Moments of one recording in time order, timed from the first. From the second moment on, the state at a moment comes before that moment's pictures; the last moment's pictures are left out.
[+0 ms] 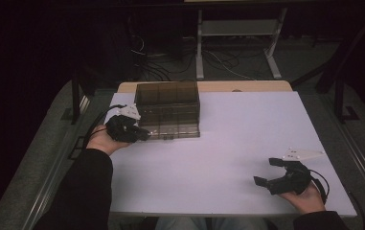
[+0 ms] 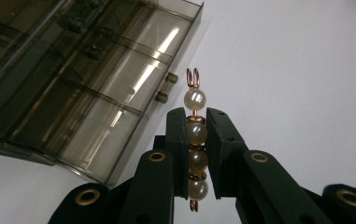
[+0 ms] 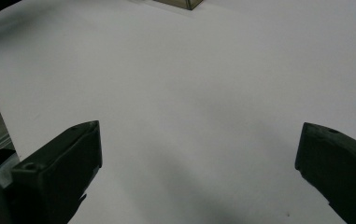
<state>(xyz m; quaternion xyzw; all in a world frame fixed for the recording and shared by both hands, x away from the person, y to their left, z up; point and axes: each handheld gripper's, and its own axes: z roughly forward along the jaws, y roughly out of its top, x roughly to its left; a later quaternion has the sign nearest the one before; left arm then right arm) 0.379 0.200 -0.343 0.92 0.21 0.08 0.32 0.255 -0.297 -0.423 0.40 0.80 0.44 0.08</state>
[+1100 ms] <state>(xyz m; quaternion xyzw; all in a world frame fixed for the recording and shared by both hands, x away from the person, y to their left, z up) 0.418 0.214 -0.341 0.90 0.25 0.09 0.36 0.256 -0.298 -0.424 0.40 0.80 0.44 0.08</state>
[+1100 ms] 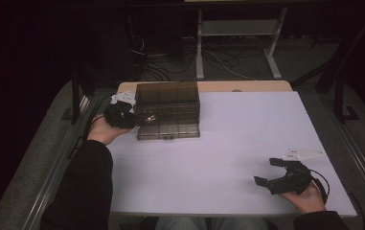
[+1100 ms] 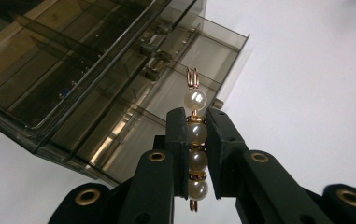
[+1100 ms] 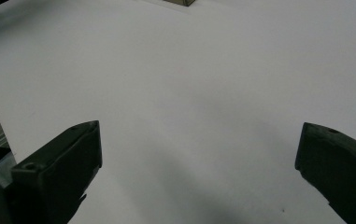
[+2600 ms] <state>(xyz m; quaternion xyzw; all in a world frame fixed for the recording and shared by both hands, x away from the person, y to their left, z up) 0.452 0.215 -0.387 0.89 0.27 0.09 0.35 0.258 -0.301 -0.426 0.40 0.80 0.43 0.08</state>
